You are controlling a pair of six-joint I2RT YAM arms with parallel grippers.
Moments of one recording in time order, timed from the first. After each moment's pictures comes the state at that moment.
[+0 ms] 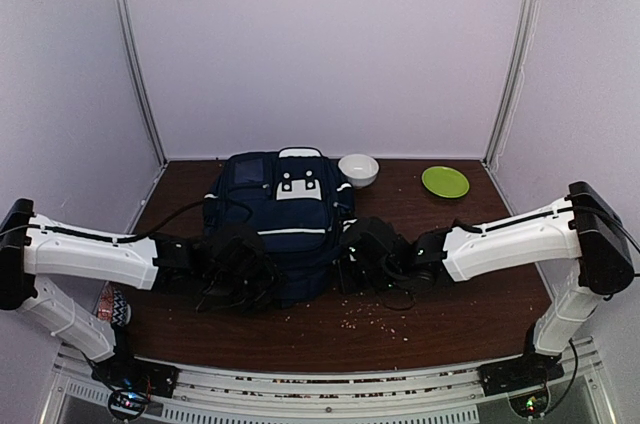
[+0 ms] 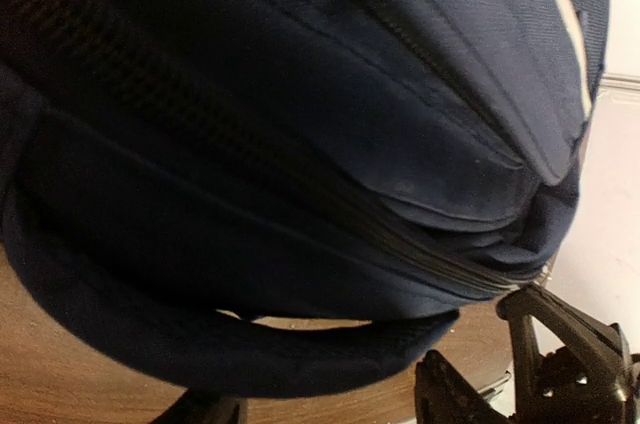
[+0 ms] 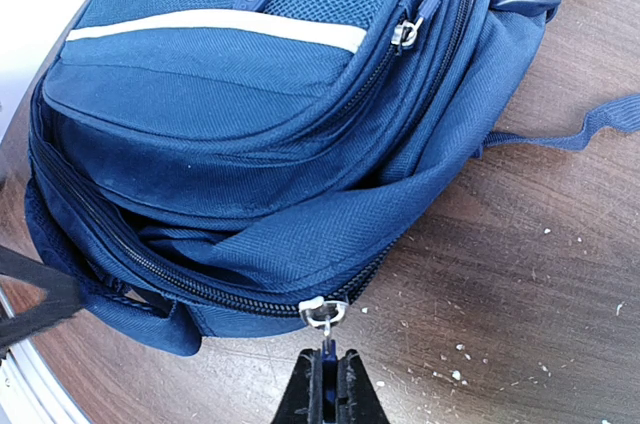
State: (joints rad) left arm -1.08 1.38 0.77 -0.25 -0.16 -1.58; right arm 1.12 1.67 1.01 -0.14 0.30 0.68
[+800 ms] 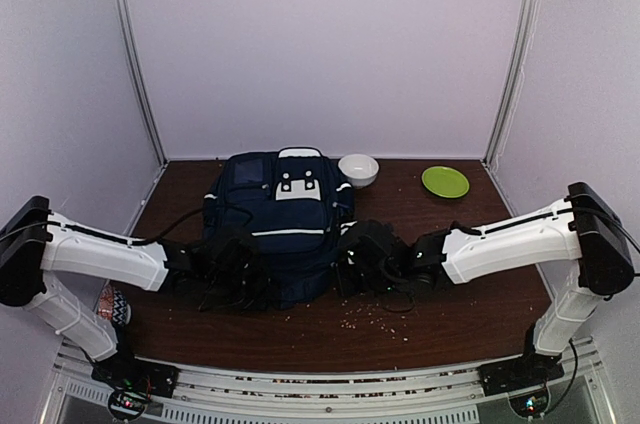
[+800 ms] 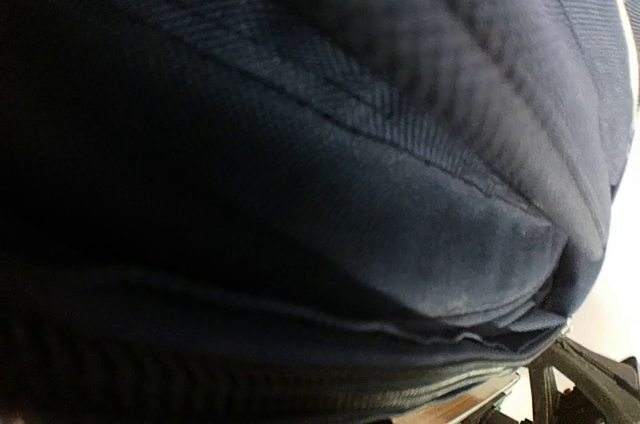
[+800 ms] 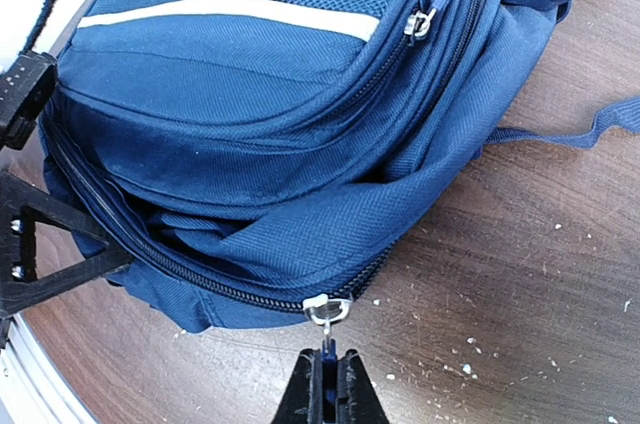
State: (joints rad) left arm -0.99 1.45 0.68 -0.08 -0.09 -1.47; right arm 1.14 1.68 1.01 -0.15 0.29 0.68
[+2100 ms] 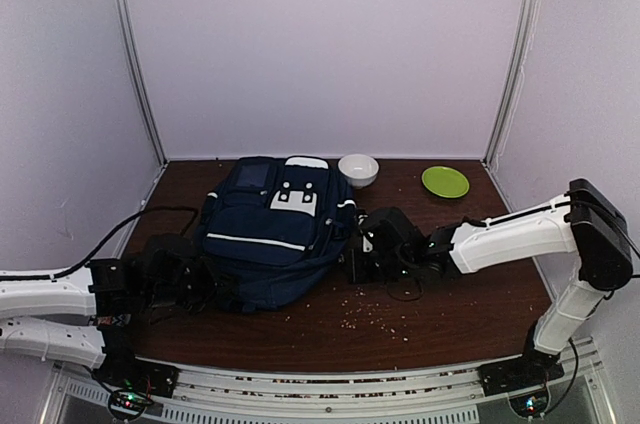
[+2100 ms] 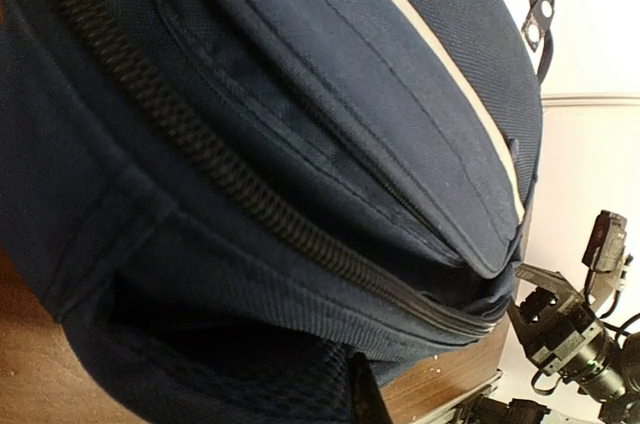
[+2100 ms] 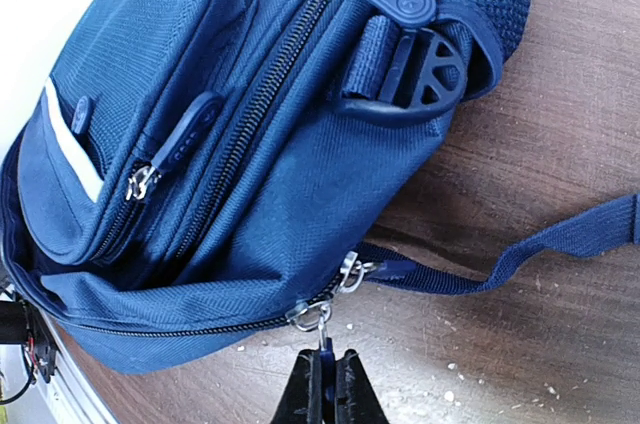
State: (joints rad) left arm -0.94 0.89 0.43 -0.24 -0.17 -1.40; right arm 0.98 1.66 0.93 -0.03 0.12 0.75
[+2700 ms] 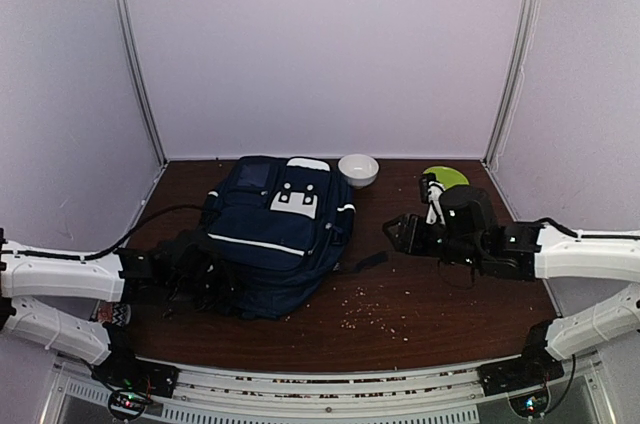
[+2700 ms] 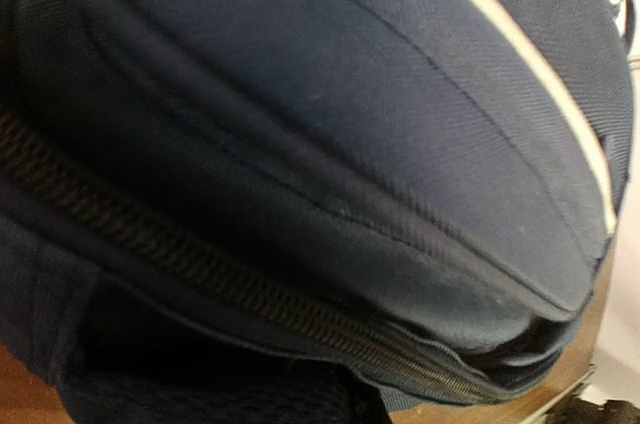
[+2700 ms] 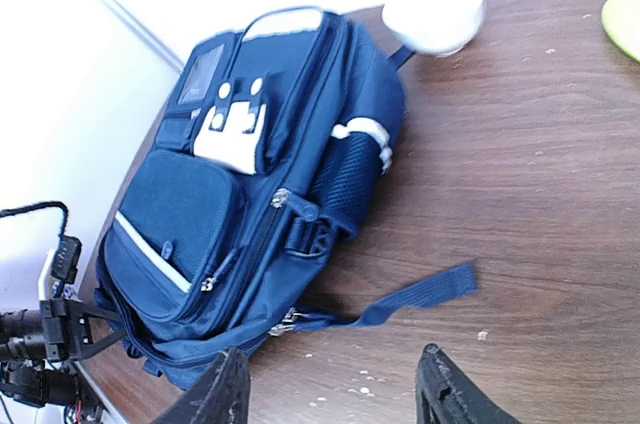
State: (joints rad) left arm -0.92 1.13 0.51 -0.23 -0.18 -1.24; right arm 0.90 1.18 0.73 -0.04 0.25 0.72
